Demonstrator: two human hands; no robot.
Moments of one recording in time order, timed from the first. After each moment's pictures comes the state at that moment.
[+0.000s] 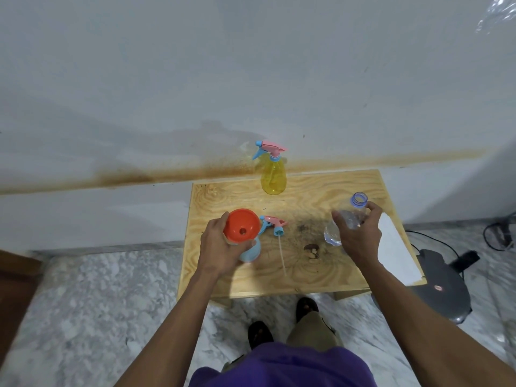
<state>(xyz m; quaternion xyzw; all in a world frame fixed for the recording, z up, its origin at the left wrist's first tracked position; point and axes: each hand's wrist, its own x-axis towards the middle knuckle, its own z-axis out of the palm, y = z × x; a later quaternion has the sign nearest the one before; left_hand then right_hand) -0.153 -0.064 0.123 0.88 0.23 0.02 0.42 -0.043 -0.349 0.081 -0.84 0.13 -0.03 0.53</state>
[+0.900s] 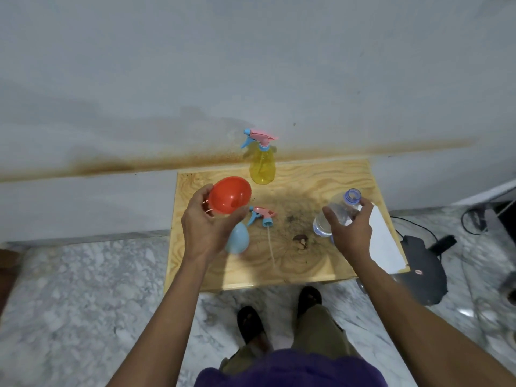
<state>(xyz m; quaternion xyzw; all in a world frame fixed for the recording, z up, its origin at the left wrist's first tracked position) -0.130 -0.071 0.154 0.78 0.28 0.13 0.54 -0.048 -0.355 0.081 -0.83 0.14 0.00 0.54</state>
